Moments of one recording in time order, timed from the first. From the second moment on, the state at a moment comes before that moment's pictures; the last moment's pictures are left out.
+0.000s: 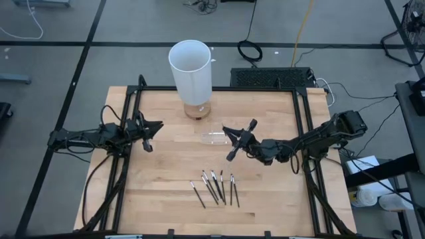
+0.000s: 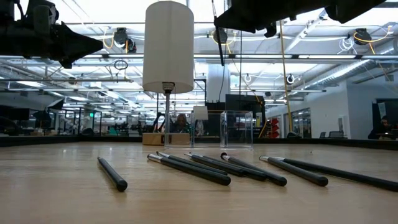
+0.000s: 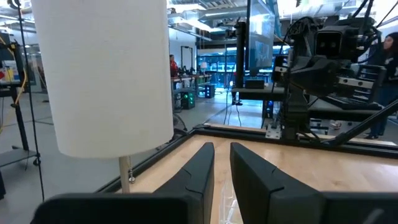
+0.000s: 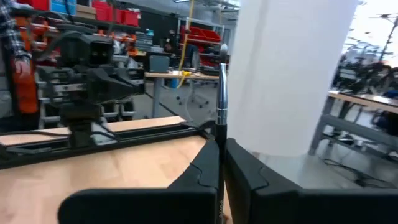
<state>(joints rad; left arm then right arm) -0.05 0.07 0.04 0.21 -0.39 0.07 0.25 1.52 0.74 0.87 0.86 -0.16</state>
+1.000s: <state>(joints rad) -0.05 0.07 0.04 0.21 -0.39 0.02 0.12 1.53 0.47 1.07 0.81 0.04</state>
